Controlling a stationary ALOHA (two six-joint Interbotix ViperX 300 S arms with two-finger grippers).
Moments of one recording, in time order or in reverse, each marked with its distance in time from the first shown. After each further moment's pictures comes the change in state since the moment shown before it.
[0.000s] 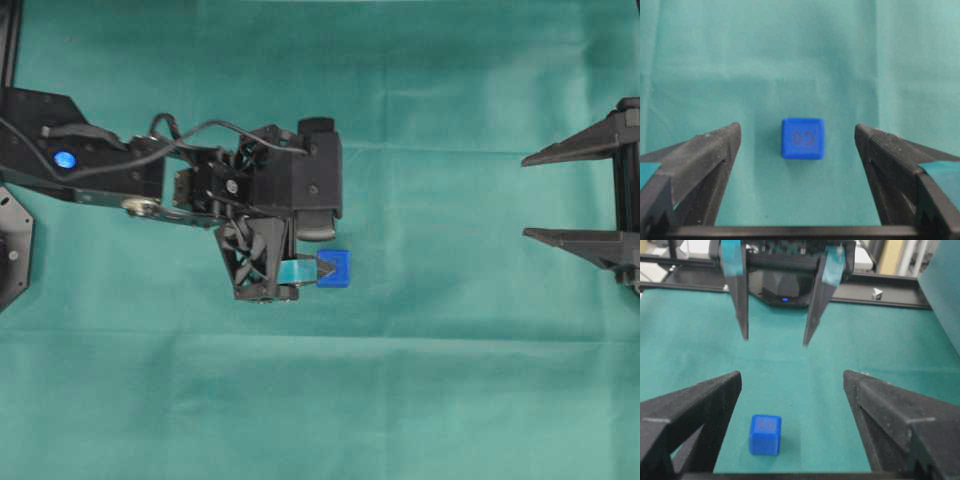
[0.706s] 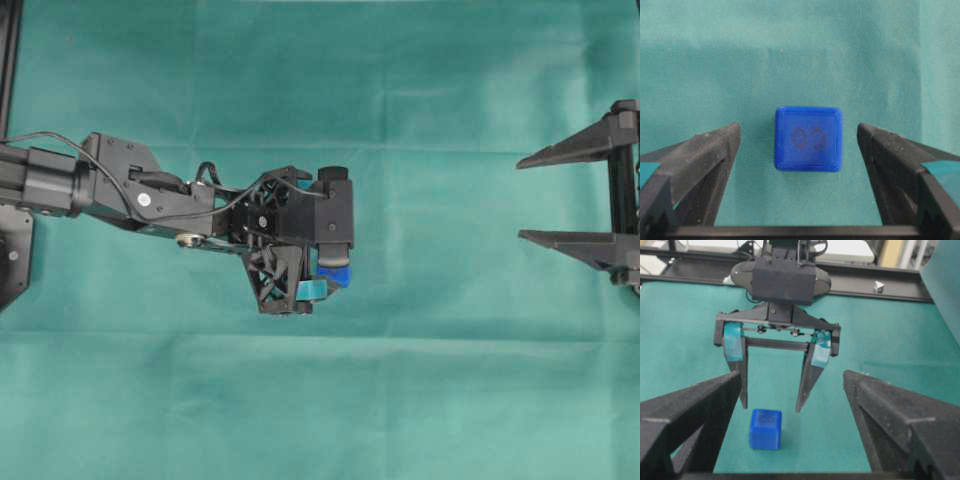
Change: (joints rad) left arm 0.000 0.201 0.126 0.000 -0.281 -0.002; right arm -0.002 0.018 0.000 0.000 0.002 0.000
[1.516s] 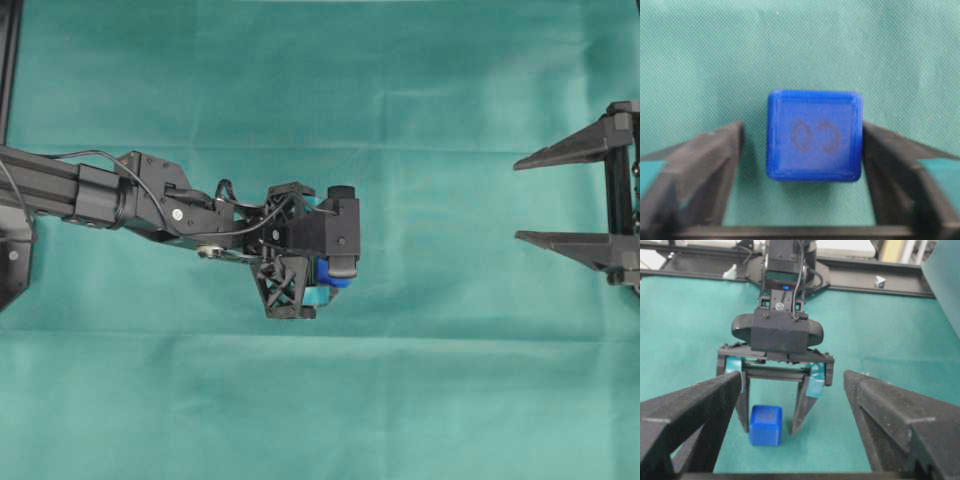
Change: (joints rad) left arm 0.000 0.123 0.005 0.000 -0.074 -0.002; right arm 0.000 0.014 0.000 0.000 0.000 -0.002
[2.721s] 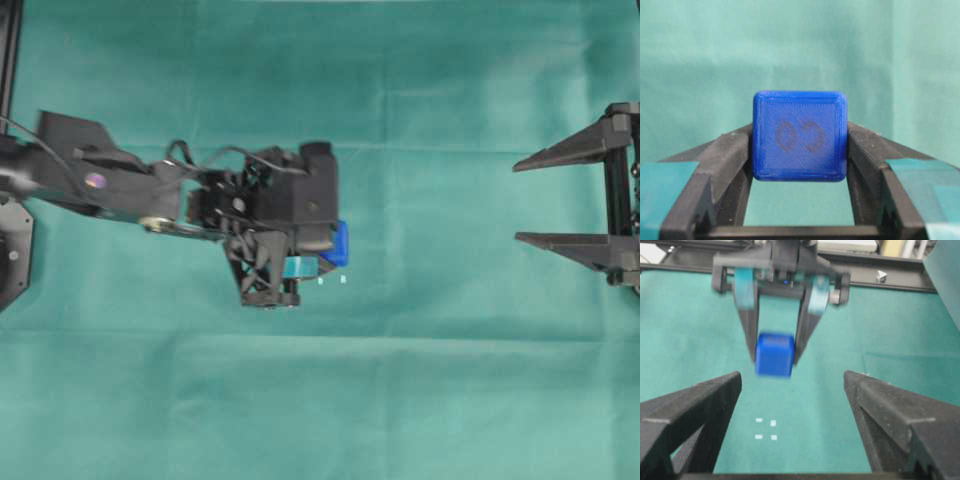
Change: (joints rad) left arm 0.000 -0.291 -0.031 -0.002 0.206 -0.011; right arm 0.000 0.002 0.000 -0.002 0.015 0.002
